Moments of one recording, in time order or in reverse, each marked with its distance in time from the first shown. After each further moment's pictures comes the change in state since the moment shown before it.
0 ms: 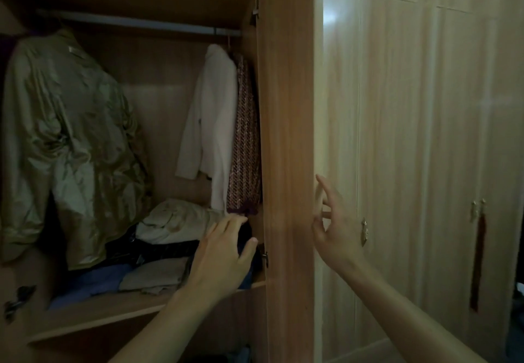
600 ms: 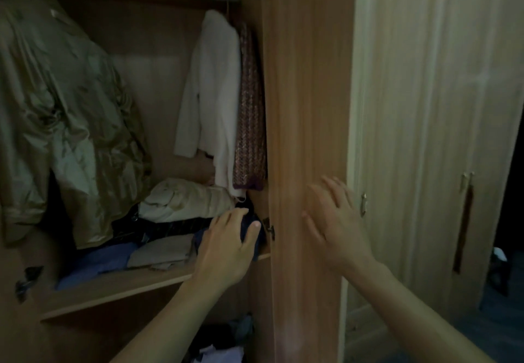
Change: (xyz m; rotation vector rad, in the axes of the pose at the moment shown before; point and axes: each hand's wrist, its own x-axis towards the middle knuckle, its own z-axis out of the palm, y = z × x) left_hand -0.028 -0.042 0.000 -0.083 -0.096 -0.081; right_hand -0.047 -0.023 0.028 -0.498 -0.088 -0.080
